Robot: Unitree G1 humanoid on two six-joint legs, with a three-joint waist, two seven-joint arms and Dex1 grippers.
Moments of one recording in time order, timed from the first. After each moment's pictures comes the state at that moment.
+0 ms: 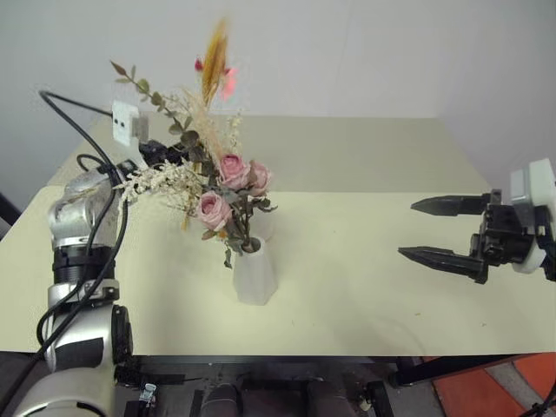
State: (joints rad) left arm -0.94 0.59 0.26 0.42 -0.50 0.49 -0.98; right arm -0.22 -1.07 -0.45 -0.40 0.78 0.63 1.12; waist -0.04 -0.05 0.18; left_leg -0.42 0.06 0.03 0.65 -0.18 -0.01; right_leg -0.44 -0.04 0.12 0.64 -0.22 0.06
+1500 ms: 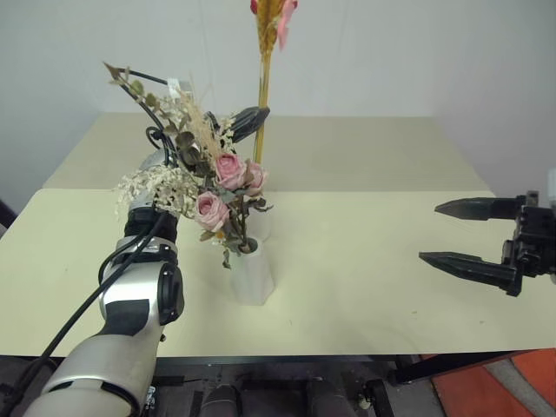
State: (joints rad) left arm -1.21 0.34 0.25 0.91 -0.50 0.14 -1.27; right arm -0.09 -1.13 -0.69 -0.54 0.89 0.81 1.07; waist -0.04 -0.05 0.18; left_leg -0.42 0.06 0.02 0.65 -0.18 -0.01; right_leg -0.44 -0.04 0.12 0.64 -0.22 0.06
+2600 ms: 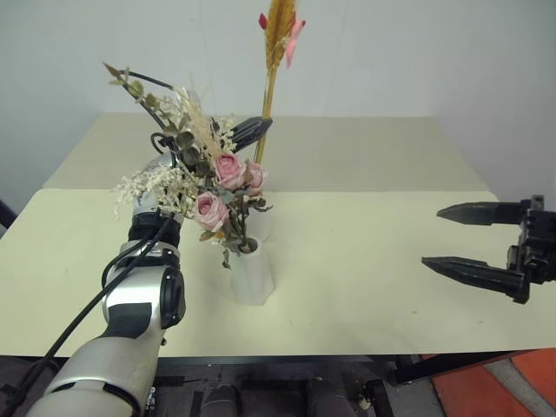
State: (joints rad) left arm -1.19 0.33 0.24 0.91 -0.45 0.06 -1.27; right arm -0.07 -1.15 -0.75 -0.58 0.96 0.88 1.05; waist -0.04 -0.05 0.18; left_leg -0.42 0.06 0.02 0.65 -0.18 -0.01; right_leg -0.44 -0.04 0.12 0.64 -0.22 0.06
